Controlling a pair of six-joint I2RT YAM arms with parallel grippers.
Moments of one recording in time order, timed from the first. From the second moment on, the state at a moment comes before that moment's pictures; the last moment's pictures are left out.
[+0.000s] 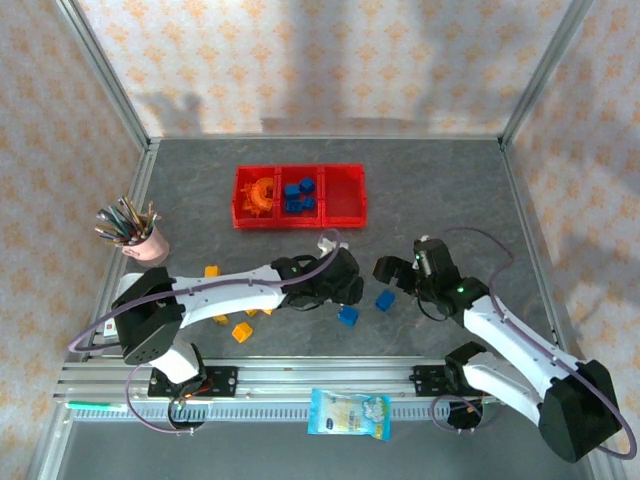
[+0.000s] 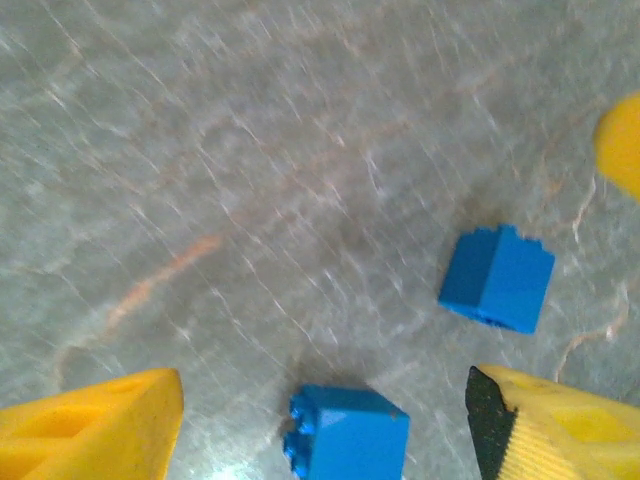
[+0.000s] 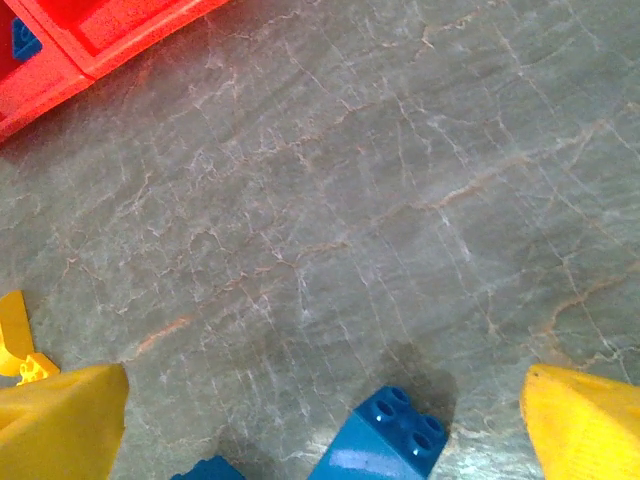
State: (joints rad) left arm -1.05 1.60 1.06 -0.47 -0.18 -0.83; right arm 0.46 0.90 0.48 -0.42 -0.10 0.76
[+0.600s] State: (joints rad) left arm -1.13 1.81 1.09 -0.49 -0.15 -0.80; right arm 0.46 0.83 0.46 -0.44 -0.09 0.80
